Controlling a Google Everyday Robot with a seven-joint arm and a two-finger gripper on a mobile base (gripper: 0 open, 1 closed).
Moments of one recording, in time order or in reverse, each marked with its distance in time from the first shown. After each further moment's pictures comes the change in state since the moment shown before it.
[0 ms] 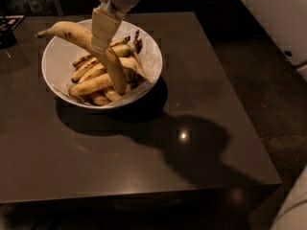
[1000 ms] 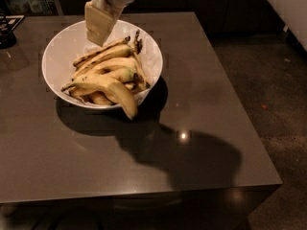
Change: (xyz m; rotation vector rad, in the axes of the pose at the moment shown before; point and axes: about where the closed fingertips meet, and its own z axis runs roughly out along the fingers) arm -0.002 0.035 -0.025 -0.005 -0.016 0.026
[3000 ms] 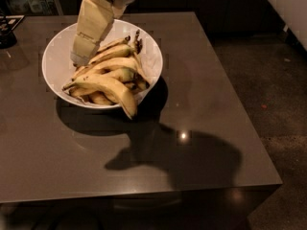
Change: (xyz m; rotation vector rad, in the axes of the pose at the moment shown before) arm 0.000 0.000 0.000 0.000 0.000 0.000
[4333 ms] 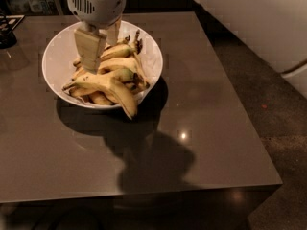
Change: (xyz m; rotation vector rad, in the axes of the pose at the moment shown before) arm 0.010 -0.009 0.043 0.136 0.223 0.086
